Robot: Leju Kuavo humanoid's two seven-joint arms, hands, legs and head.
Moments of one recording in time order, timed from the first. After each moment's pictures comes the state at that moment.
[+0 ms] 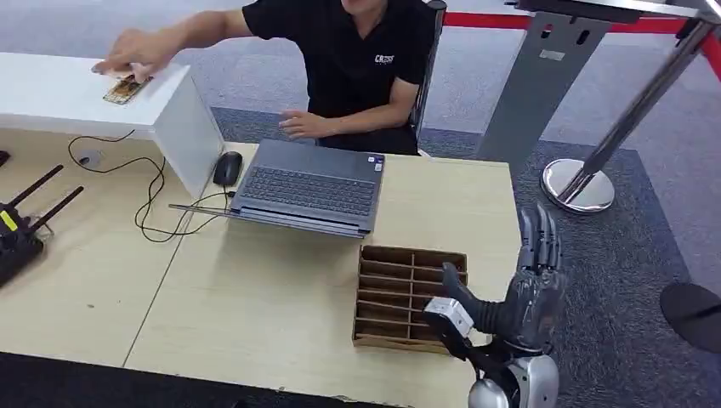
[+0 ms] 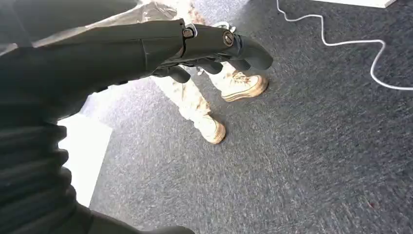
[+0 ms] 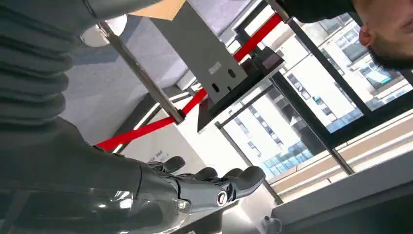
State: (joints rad) left arm -0.05 0.05 -0.75 -0.33 -0.42 0.70 0.56; right arm 0.12 0.27 0.00 -1.76 1.17 -0.70 -0.22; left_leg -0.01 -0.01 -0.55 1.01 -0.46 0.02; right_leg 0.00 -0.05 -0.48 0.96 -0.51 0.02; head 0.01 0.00
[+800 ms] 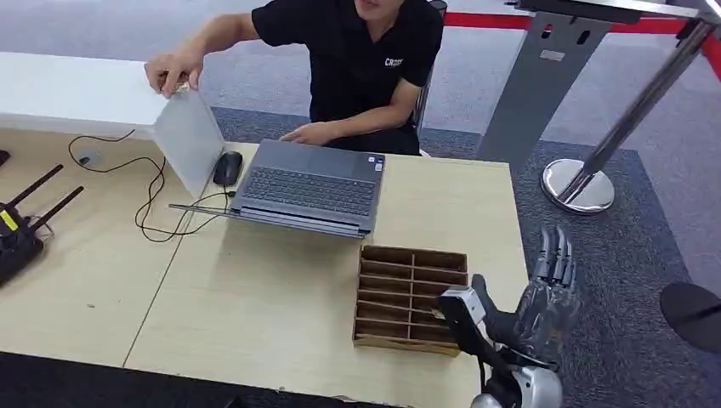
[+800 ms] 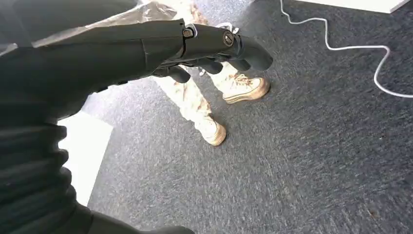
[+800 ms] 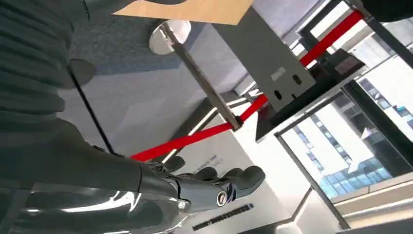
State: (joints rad) left arm -0.05 0.05 -0.69 -0.33 -0.46 0.70 0.55; right arm 0.17 0.22 0.03 -1.76 1.27 -0.70 0.12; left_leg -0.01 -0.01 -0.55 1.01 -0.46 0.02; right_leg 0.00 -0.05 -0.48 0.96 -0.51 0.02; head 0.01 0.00
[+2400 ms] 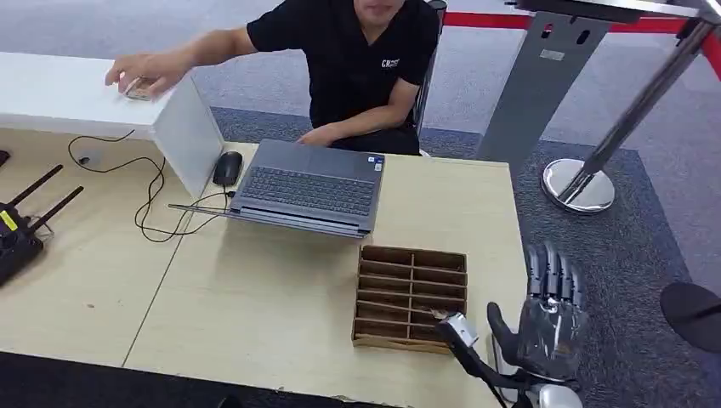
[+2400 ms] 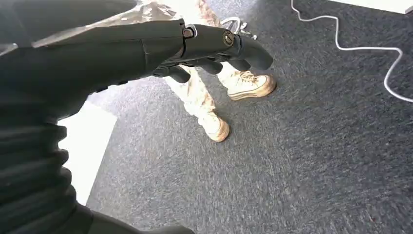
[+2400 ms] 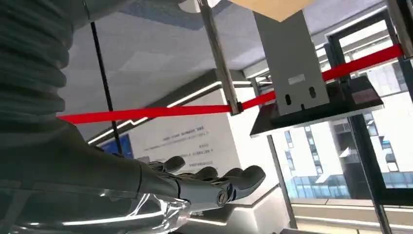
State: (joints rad) left arm -0.04 0.04 -0.59 -0.33 -0.51 0.70 0.53; right arm 0.15 -0.33 0.42 -1.79 1.43 -0.64 0.70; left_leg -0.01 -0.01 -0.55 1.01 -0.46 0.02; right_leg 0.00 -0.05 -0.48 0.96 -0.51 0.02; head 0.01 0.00
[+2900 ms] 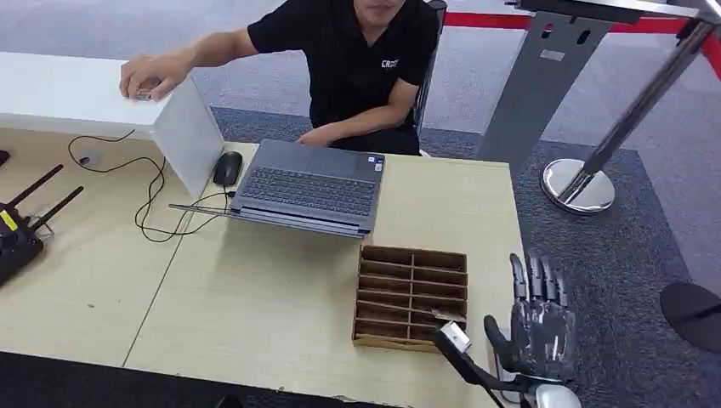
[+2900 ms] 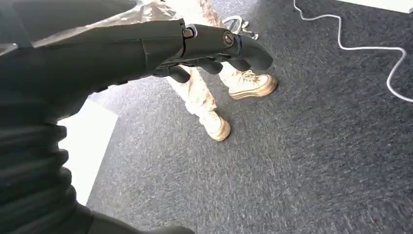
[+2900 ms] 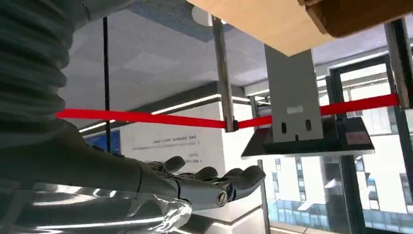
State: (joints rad) left arm -0.04 0.04 -0.57 -0.33 -0.51 0.70 0.53; right arm 0.15 -0.41 0.46 -1.80 1.36 -0.47 0.70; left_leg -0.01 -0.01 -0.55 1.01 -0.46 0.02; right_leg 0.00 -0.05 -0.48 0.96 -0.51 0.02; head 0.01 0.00
